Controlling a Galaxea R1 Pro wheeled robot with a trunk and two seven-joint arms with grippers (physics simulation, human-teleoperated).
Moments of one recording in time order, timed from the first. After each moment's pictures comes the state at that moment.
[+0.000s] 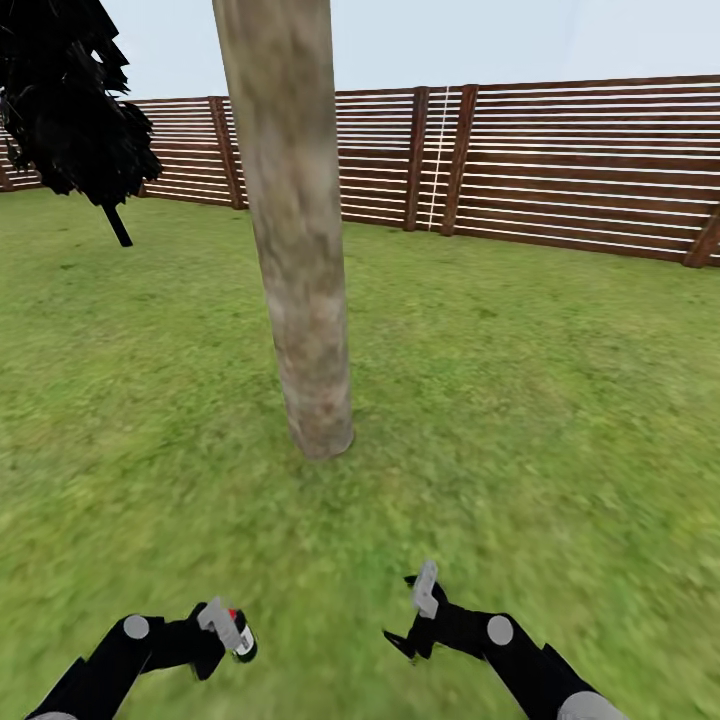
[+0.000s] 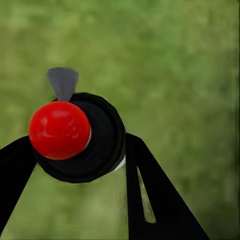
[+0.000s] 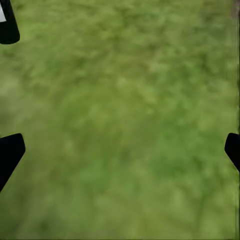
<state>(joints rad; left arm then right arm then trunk) -0.46 0.17 0.15 -0.60 -0.64 -0.06 -0.85 -0.52 -0.04 0.31 -0.50 0.35 -0.32 0.57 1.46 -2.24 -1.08</state>
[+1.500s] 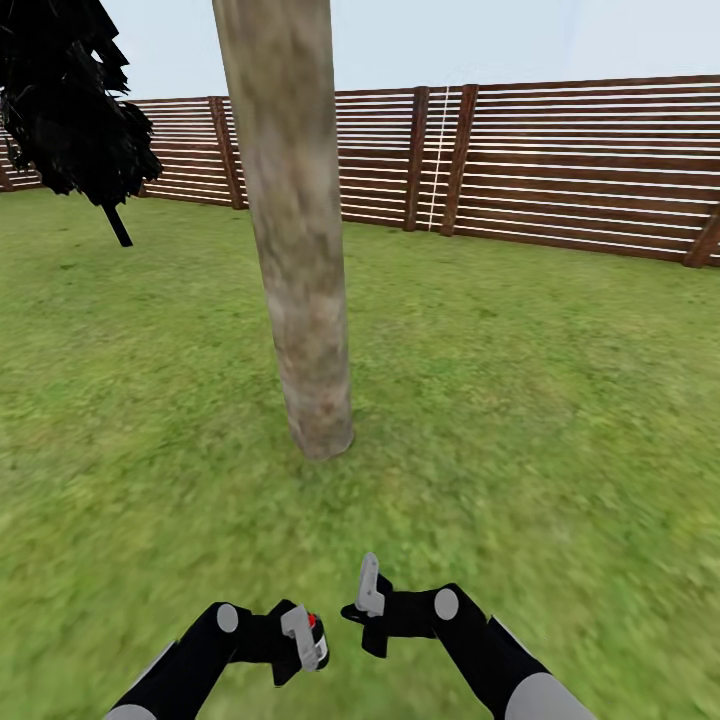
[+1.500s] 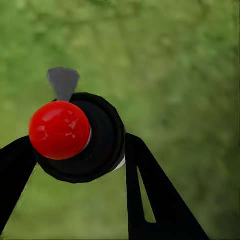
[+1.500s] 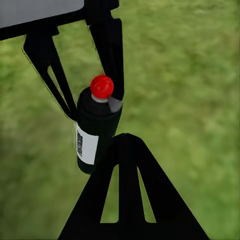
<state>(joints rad) -0.46 0.01 -0.16 -0.70 -0.68 -0.02 -0.84 -0.53 0.09 0.35 -0.65 0.55 -0.24 0.77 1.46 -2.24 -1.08</state>
